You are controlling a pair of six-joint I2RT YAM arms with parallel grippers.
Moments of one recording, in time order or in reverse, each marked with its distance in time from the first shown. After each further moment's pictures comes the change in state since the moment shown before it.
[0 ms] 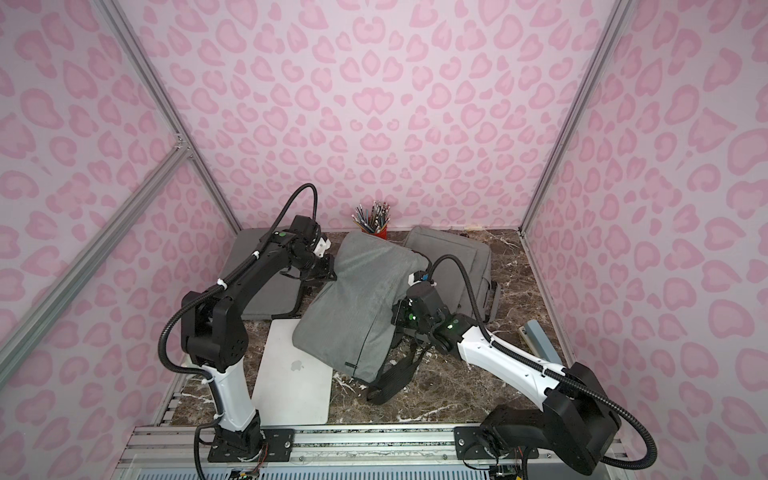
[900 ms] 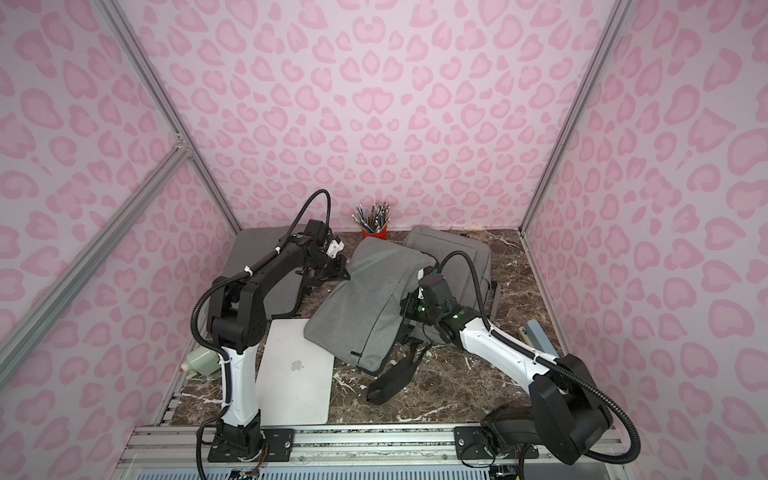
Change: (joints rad) left arm -0.003 0.163 0.056 0.108 0.100 0.013; right arm -0.182 0.074 0.017 0.030 -0.151 -0.071
